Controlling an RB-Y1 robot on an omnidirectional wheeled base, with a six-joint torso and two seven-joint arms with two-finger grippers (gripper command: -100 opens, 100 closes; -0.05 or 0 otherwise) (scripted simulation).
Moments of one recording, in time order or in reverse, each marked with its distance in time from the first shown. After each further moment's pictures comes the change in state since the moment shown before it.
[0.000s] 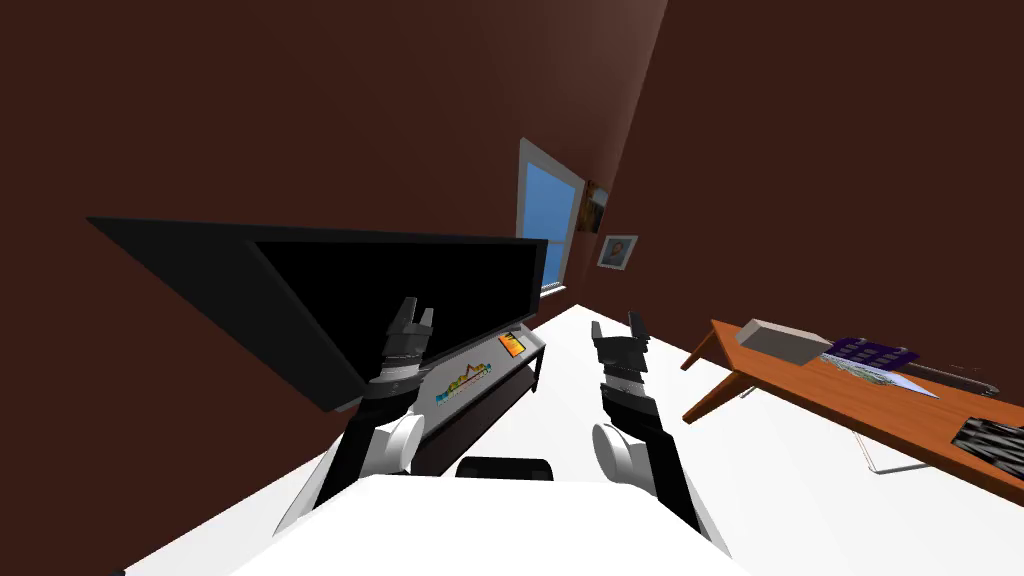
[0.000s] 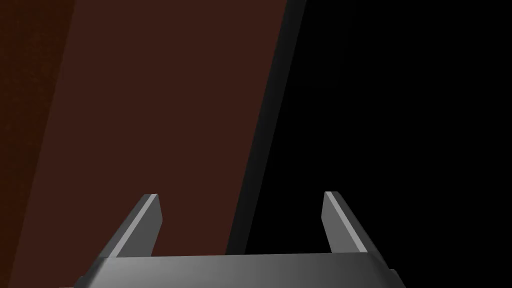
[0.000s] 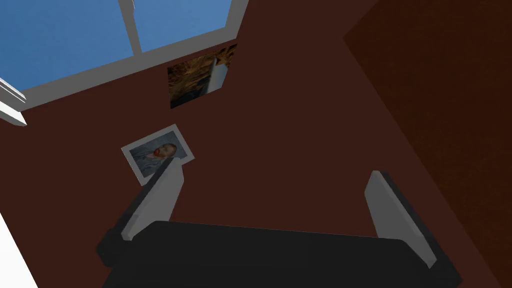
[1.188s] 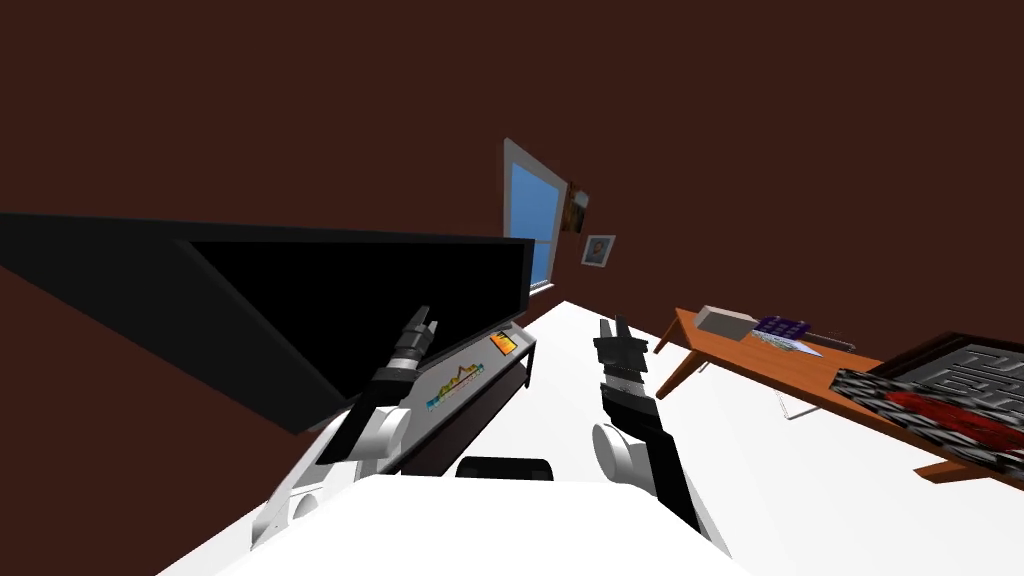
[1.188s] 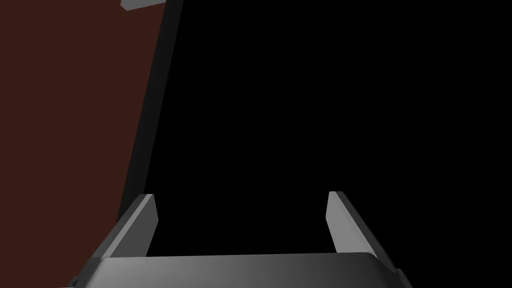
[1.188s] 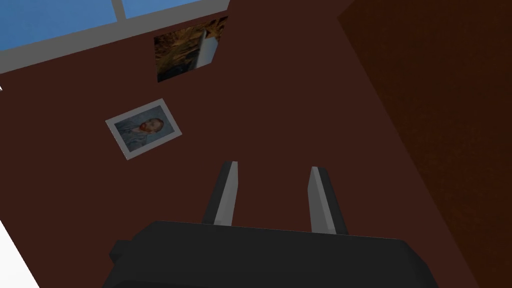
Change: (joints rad) left arm -0.081 0.176 0.095 0.120 0.065 0.277 0.103; right arm 0.000 0.000 0.000 0.000 0.000 0.000 0.000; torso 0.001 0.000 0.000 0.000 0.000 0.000
